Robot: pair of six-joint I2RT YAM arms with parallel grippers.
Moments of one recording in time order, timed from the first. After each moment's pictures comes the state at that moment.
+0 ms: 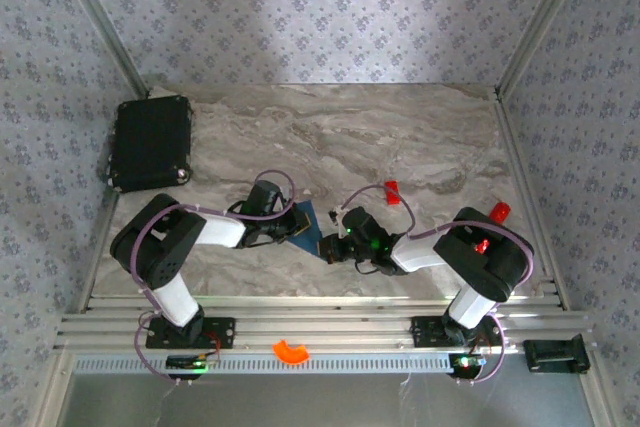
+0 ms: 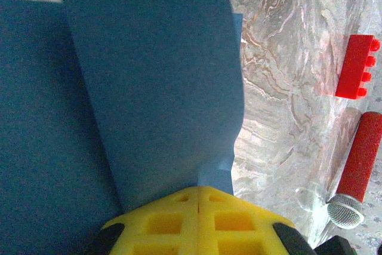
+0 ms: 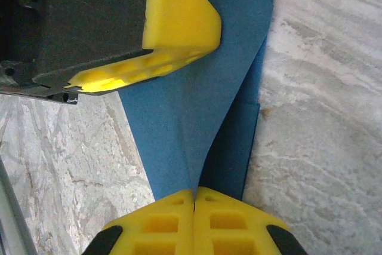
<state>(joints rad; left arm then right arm) -0.61 1.69 0.59 0.33 0.40 -1.10 0.87 1.64 0.49 0.47 -0.23 0.68</state>
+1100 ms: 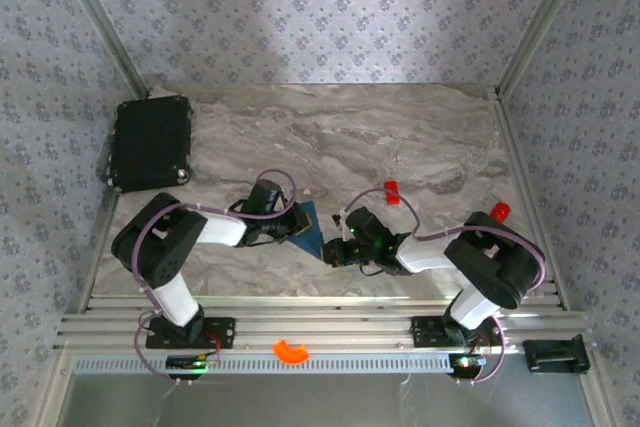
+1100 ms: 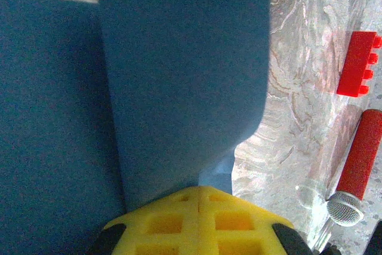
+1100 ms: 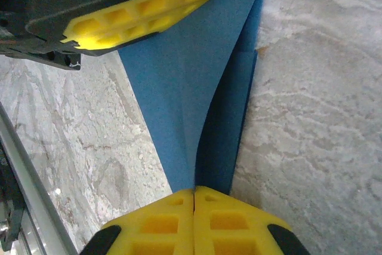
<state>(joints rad) -0.61 1.70 0.60 0.31 0.41 -1.10 0.86 1.58 0.47 0.36 -0.32 0.73</state>
